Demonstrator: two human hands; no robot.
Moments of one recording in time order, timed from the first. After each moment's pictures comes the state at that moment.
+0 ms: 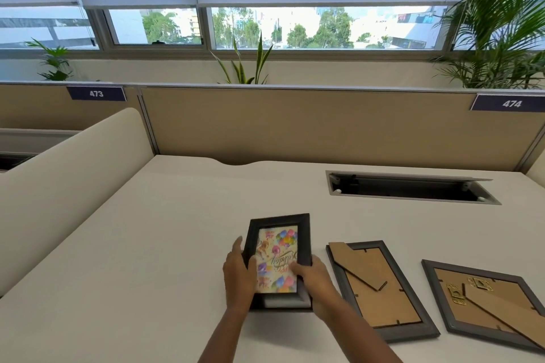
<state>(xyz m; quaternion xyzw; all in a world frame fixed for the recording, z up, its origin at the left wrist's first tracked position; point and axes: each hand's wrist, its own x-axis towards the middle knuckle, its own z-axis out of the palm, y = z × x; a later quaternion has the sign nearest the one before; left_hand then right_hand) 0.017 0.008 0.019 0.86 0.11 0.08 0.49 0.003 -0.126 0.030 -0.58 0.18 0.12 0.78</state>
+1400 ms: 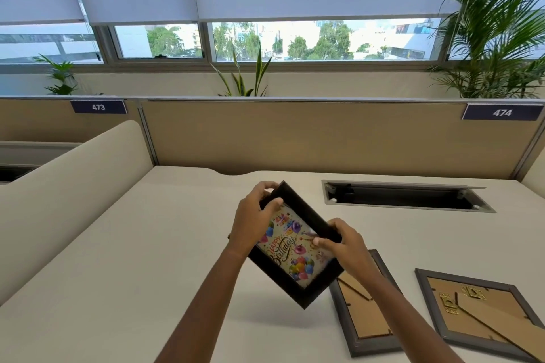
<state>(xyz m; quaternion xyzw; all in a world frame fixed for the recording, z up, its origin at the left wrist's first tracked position) 0.047 -0.020 0.146 0.84 -0.13 0.14 0.51 0.019 -0.206 0.087 -0.84 -0.03 -0.06 0.54</state>
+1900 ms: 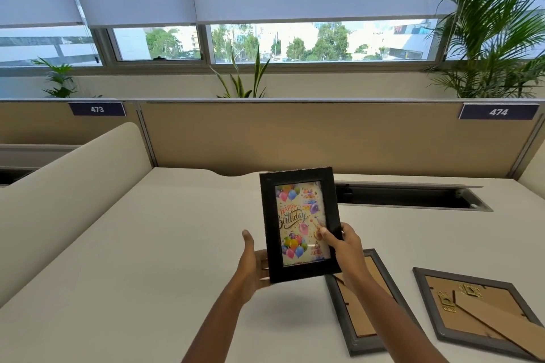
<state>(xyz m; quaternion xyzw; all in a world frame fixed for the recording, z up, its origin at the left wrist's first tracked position) 0.034 -0.017 0.061 0.61 0.16 -0.22 0.74 0.022 -0.195 0.076 -0.68 0.11 -0.07 0.72</state>
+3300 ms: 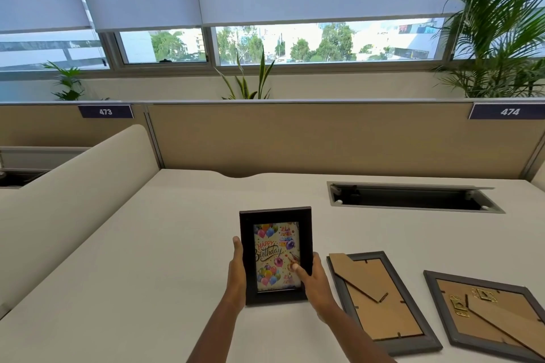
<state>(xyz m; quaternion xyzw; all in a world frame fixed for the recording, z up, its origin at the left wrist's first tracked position) 0.042 0.011 0.030 0.63 0.14 -0.07 0.76 0.025 -0.141 -0.002 -0.70 0.07 0.03 0.71</state>
